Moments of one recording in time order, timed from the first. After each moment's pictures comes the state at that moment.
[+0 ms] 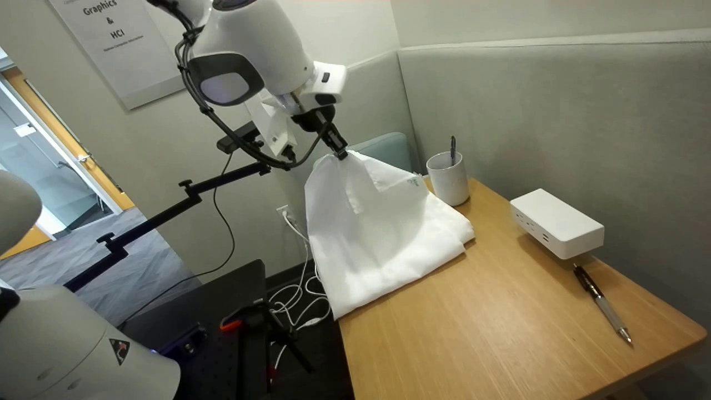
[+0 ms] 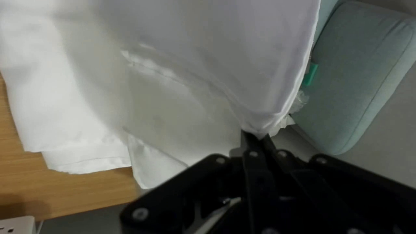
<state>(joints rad) -0.11 0.02 0.55 -2.51 0.95 2.80 -0.51</state>
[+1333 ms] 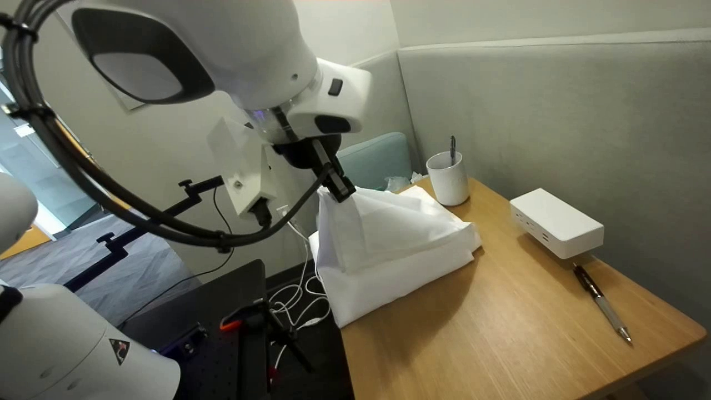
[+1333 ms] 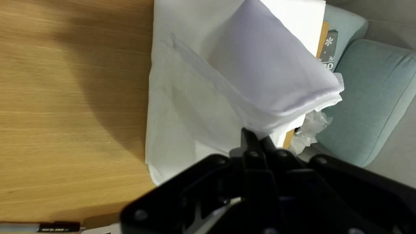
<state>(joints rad) -0.05 -0.21 -0.06 -2.66 0.71 2.41 -0.75</state>
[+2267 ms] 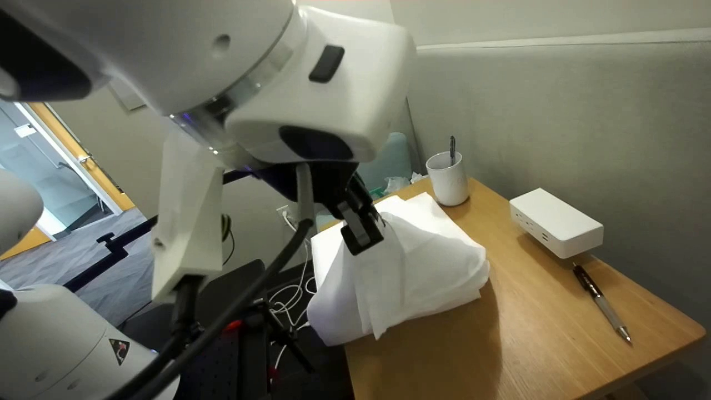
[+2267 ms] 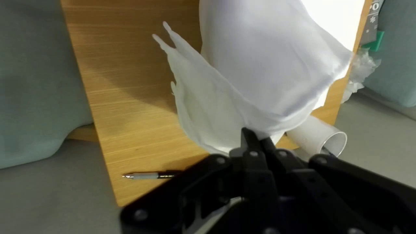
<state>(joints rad) -0.15 -0.24 -0.31 -2.60 0.59 2.38 -0.75</state>
